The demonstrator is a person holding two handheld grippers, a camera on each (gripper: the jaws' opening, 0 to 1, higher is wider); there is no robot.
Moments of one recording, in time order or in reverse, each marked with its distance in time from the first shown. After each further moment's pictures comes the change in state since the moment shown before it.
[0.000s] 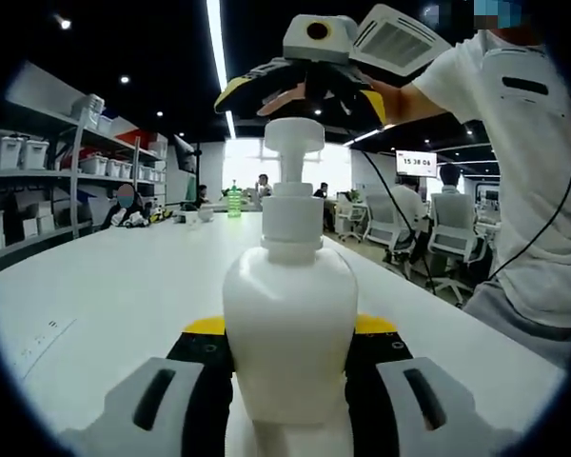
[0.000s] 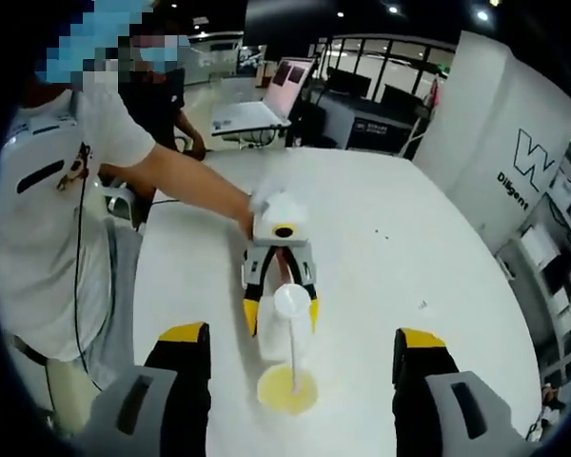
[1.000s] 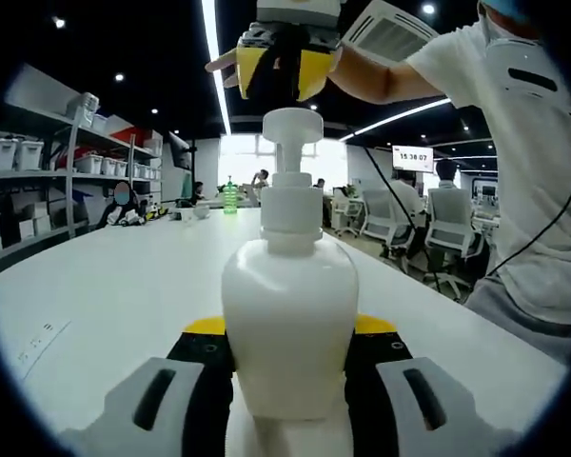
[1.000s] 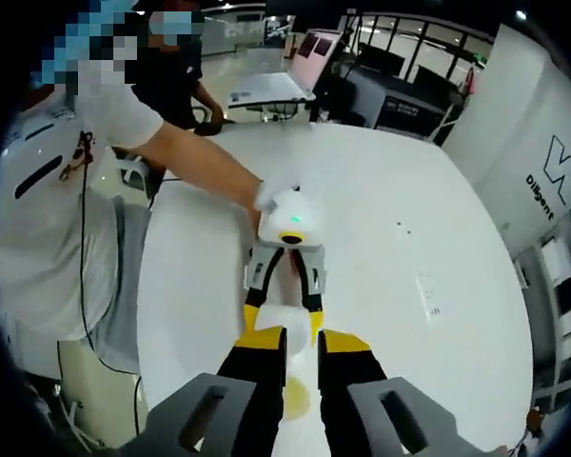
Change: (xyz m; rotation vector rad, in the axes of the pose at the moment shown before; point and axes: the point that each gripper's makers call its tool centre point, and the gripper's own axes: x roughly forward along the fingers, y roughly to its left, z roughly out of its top) left arm 0.007 -0.003 -0.003 0.010 0.018 -0.015; right arm 0.022 0.003 0.005 -0.046 0.175 0.117
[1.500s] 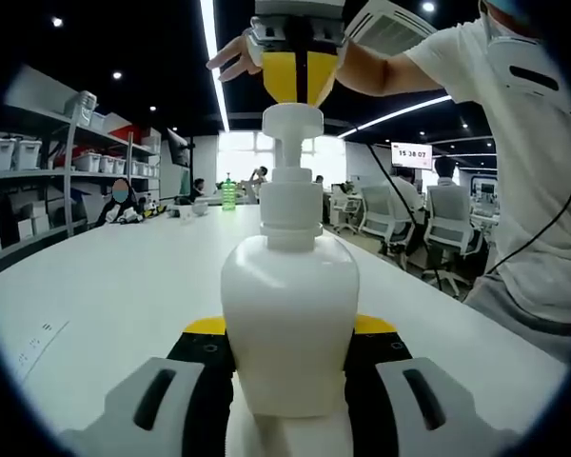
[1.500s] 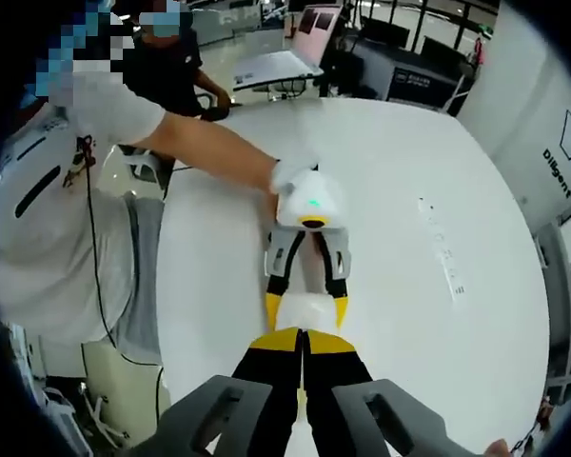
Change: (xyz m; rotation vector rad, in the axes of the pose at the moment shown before) left arm 0.002 -0.001 -0.002 0.006 0.017 -0.008; right arm 0.007 0.011 -0.007 0.059 0.108 0.081
